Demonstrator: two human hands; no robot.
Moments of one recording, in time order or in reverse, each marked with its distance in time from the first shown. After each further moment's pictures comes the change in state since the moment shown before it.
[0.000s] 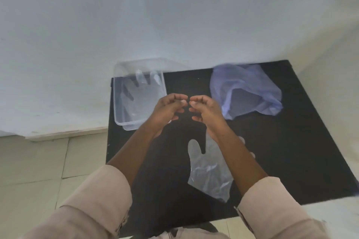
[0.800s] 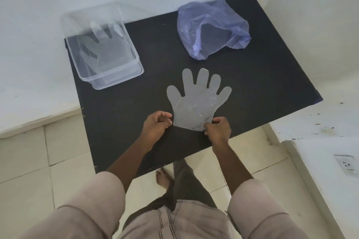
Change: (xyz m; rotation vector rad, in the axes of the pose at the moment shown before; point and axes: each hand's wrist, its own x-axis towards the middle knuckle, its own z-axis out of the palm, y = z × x) left_hand -0.104 -0.176 0.050 0.251 -0.073 -0.231; right_hand -0.143 0.201 -0.043 -0.100 0.619 0.481
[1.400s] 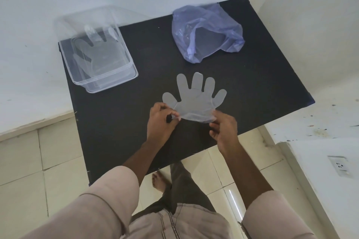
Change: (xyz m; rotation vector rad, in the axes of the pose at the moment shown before) left_hand 0.009 0.015 0.034 0.366 0.195 0.454; right_hand 0.003 -0.017 -0.041 0.482 -0.165 0.075
